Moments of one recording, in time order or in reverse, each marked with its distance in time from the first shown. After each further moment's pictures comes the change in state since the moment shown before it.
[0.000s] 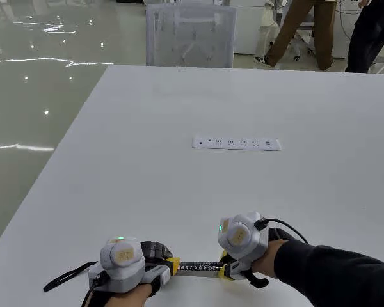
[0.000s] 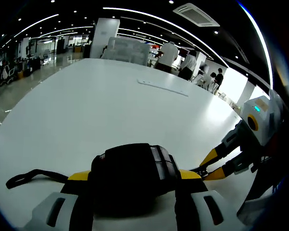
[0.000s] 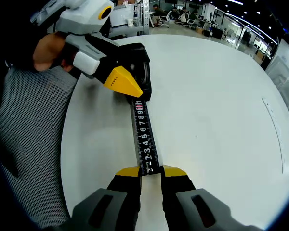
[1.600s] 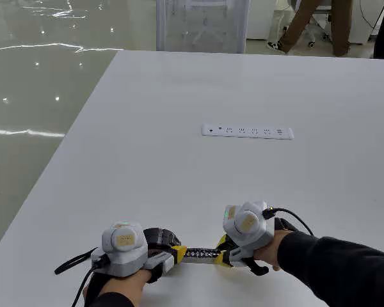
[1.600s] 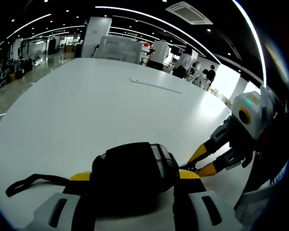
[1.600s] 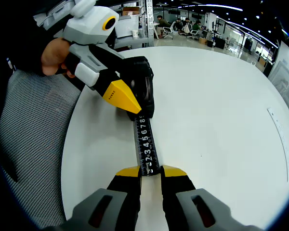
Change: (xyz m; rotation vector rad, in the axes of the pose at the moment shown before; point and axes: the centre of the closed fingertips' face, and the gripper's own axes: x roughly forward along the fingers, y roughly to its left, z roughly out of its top) left arm -0.002 -0.001 -0.001 0.041 0.019 -0.071; right arm 0.012 0.005 0.026 -0.021 -0.120 0.048
